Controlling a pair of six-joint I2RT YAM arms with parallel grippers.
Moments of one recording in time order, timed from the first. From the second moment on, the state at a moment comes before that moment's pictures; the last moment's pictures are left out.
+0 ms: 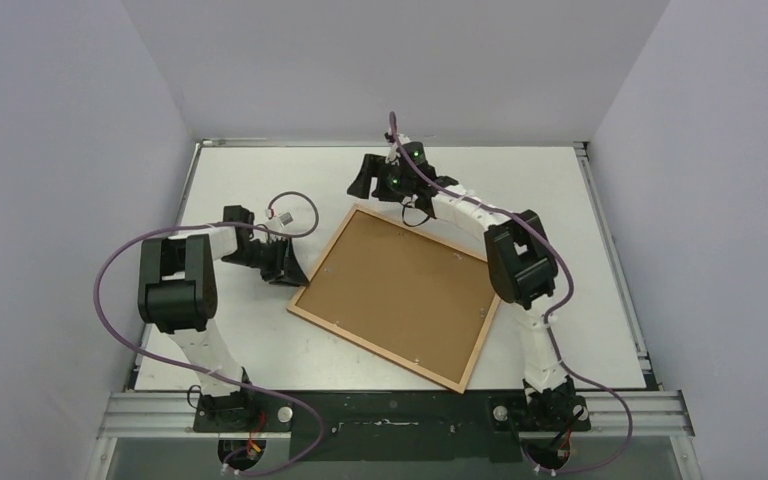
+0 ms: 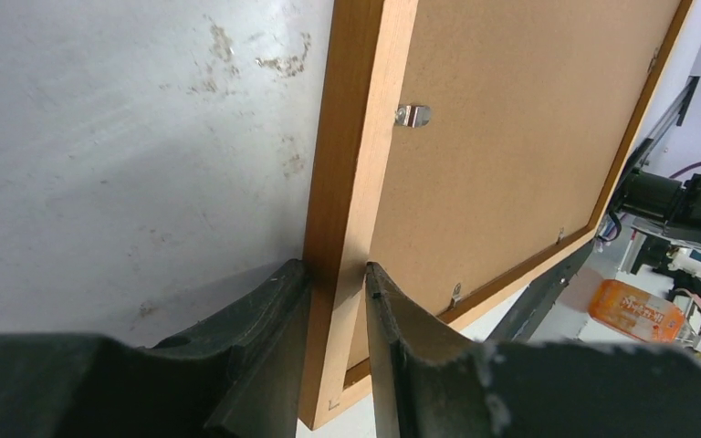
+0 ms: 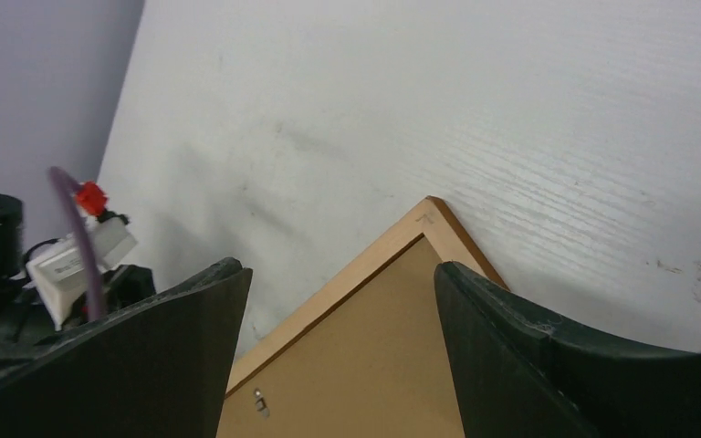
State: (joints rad) left arm 0.06 1.86 1.02 -0.57 0.80 0.10; right arm 0.53 2.28 1.80 -0.06 -0.32 0.55
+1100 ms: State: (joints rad) left arm 0.07 1.84 0.99 -0.52 0.81 0.02; right arm 0.75 2.15 1.37 0.26 -0.48 0.62
